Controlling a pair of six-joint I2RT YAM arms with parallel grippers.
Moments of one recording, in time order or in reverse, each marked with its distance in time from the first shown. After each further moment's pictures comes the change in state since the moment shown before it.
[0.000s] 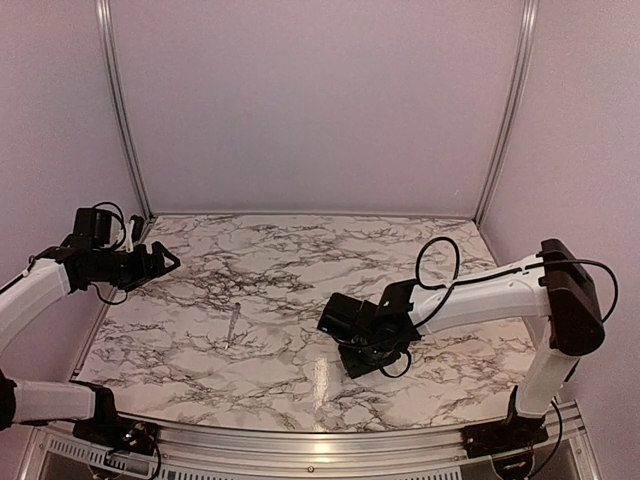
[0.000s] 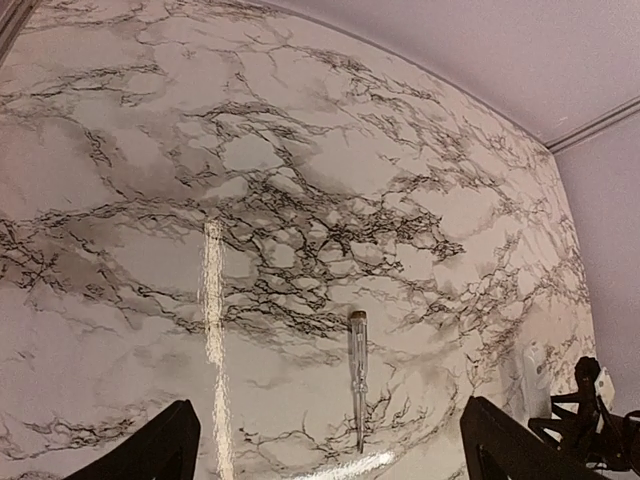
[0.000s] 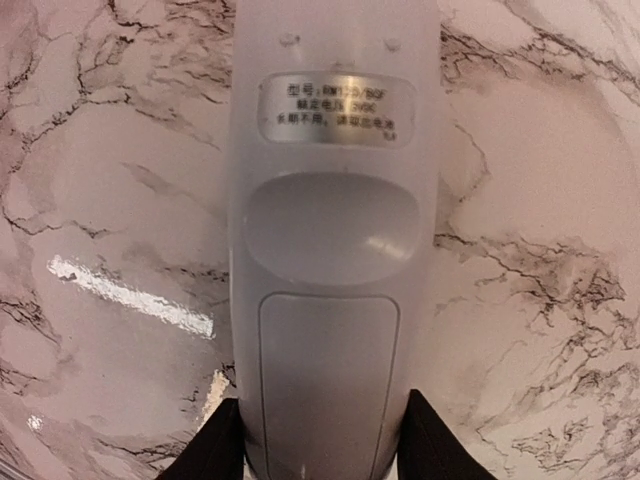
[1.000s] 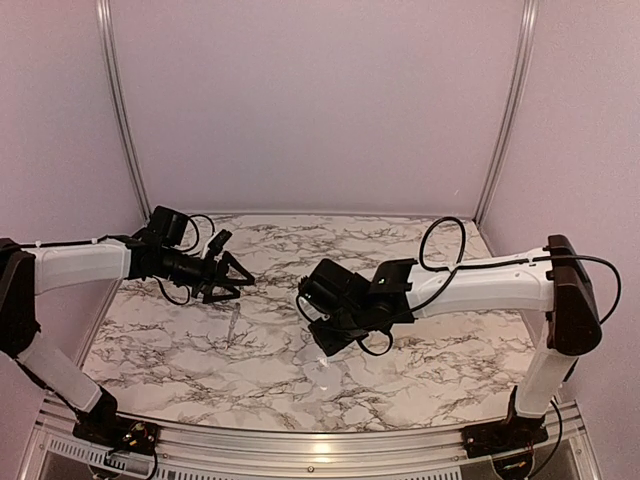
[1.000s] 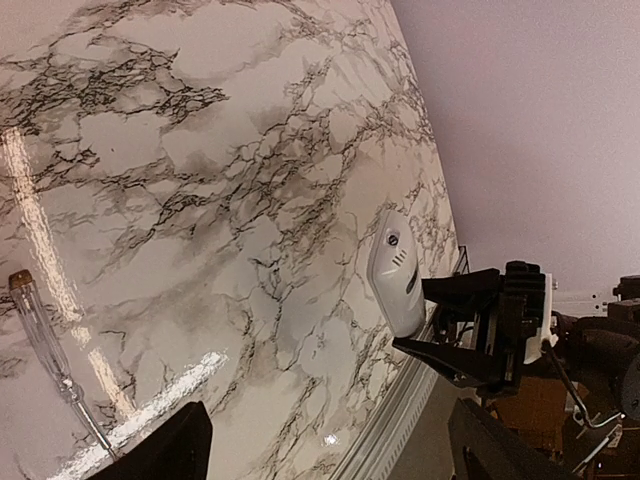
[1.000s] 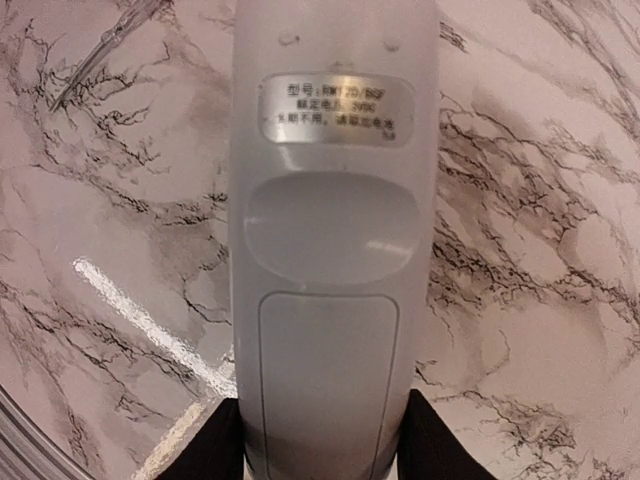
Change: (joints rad) left arm -0.340 0.395 0.103 0.226 0.421 -0.174; right arm 0.000 0.018 0.176 0.106 -0.003 -0.329
